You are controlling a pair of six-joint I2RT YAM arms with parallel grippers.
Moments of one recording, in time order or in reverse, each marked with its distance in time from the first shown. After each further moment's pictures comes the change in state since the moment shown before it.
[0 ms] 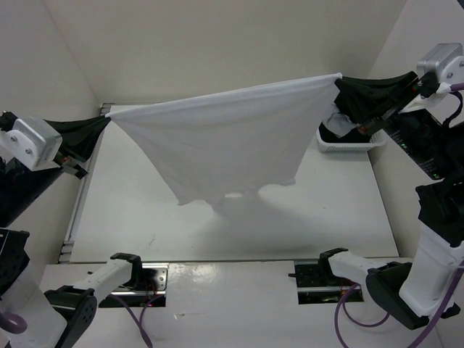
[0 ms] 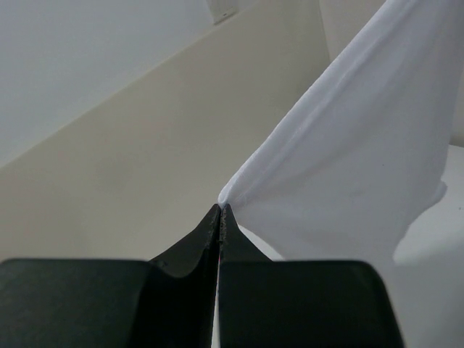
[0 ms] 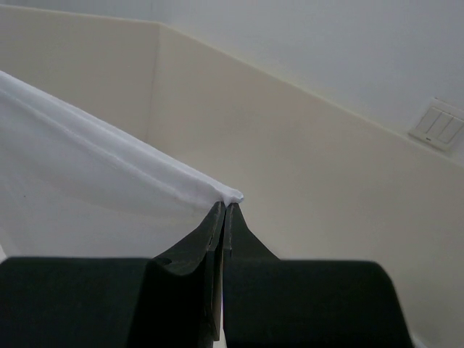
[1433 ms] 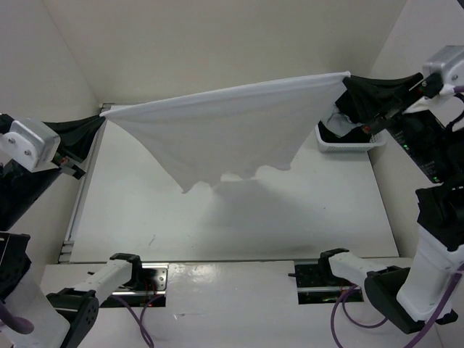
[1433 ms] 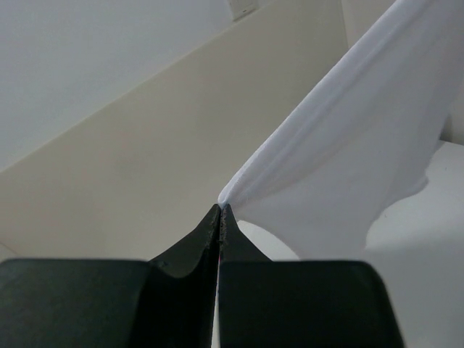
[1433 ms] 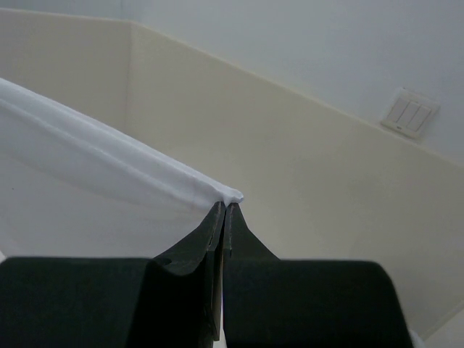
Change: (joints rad) left arm 0.032 -0.018 -0.016 0.011 -0.018 0.003; right arm -0.049 -0.011 -0.032 0.020 0.032 0.005
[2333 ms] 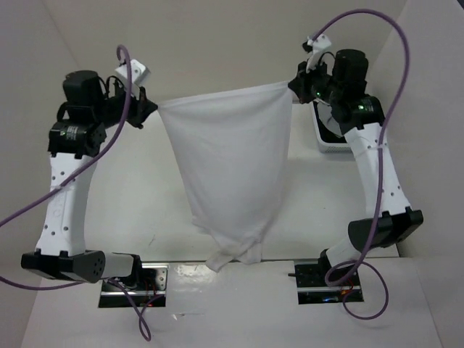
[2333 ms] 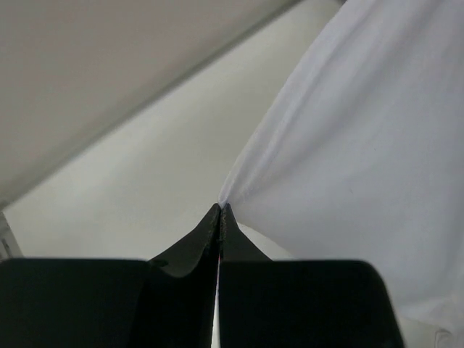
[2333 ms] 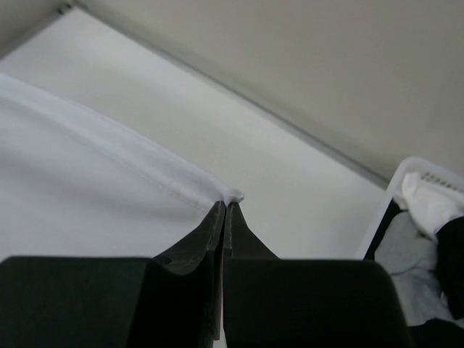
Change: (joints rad) left arm 0.016 0.313 -0.381 0.163 -0.005 0.004; right arm -0.014 0.371 -0.283 0.119 0.053 -0.041
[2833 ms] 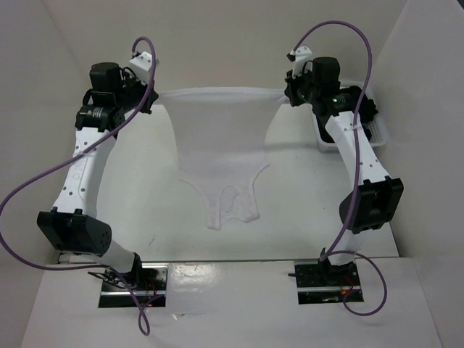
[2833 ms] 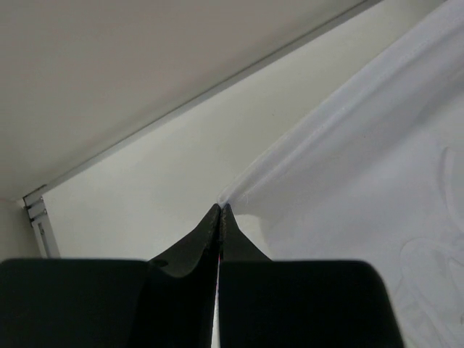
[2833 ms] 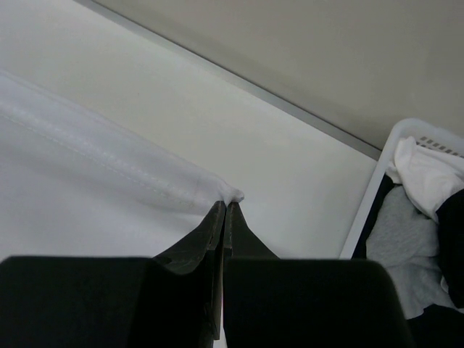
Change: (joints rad) left arm 0.000 0.201 -0.093 0.214 -0.188 -0.010; right arm 0.003 0.191 -0.109 0.137 0.144 -0.045
